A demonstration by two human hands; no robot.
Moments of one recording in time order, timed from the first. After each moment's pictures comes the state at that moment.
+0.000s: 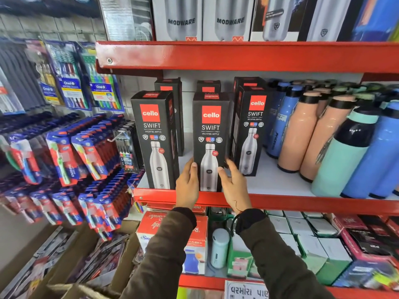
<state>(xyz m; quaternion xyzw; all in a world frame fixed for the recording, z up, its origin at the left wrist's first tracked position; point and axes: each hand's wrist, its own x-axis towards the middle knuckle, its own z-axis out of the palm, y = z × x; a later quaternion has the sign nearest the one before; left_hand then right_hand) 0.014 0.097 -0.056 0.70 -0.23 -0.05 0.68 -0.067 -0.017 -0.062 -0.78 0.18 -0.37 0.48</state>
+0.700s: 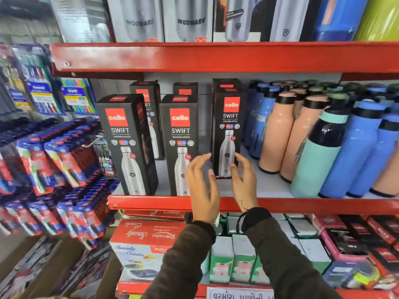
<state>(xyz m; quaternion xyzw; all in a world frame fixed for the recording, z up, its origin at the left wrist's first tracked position) -0.066 0.019 -0.053 0.60 -0.38 0.24 0.66 -0.110 -0.094 -0.056 -0.73 0.22 -0.47 0.44</state>
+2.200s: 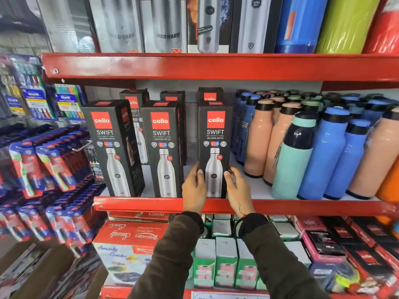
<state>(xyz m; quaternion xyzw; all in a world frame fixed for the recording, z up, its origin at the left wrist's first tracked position) -0.081 -0.006 -0.052 0.72 -0.26 0.01 0.65 -0.155 -0.120 -0.070 -0.77 0.22 -0.41 0.44</state>
